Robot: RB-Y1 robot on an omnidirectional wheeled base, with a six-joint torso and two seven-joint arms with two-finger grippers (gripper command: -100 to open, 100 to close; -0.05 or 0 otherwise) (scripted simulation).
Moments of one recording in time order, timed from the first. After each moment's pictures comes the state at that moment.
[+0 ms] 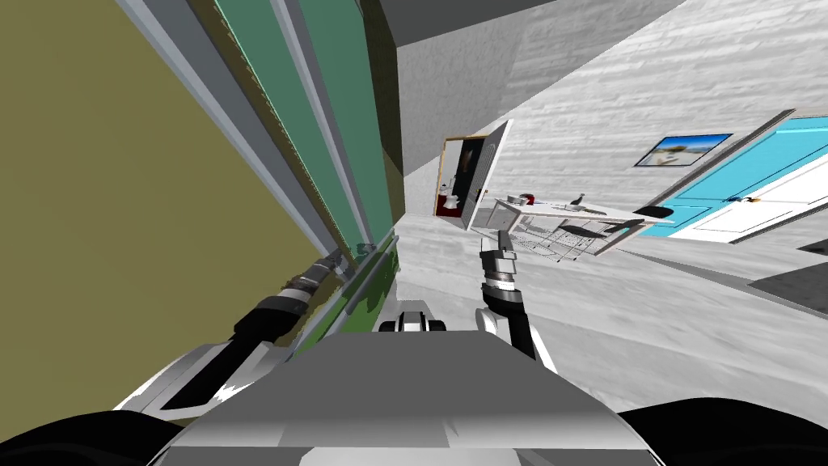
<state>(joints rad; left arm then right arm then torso) 0.79 0.55 0.18 -2.60 -0.11 0.25 -0.18 0.51 0.01 -0.04 -2.32 0.06 -0.46 -0.01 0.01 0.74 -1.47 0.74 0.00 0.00</state>
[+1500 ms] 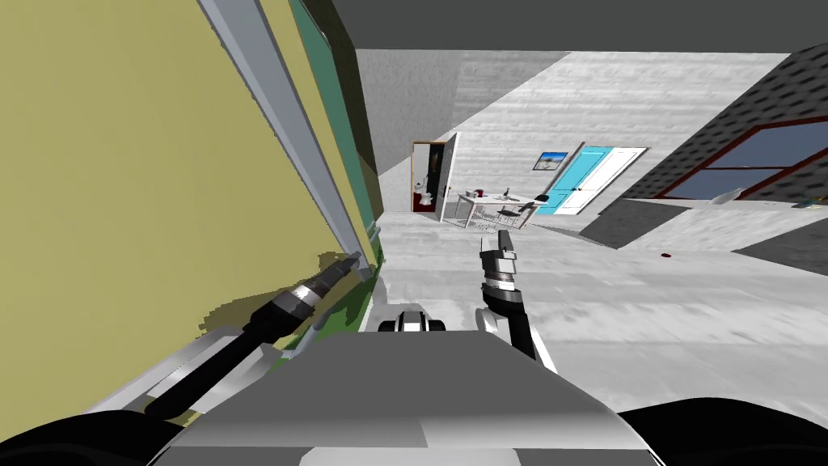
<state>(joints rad) 0.78 0.85 0.11 -2.60 -0.01 0.10 -0.13 0.51 0.01 -0.04 -2.32 0.06 -0.46 -0.01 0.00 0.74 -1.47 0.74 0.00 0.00</state>
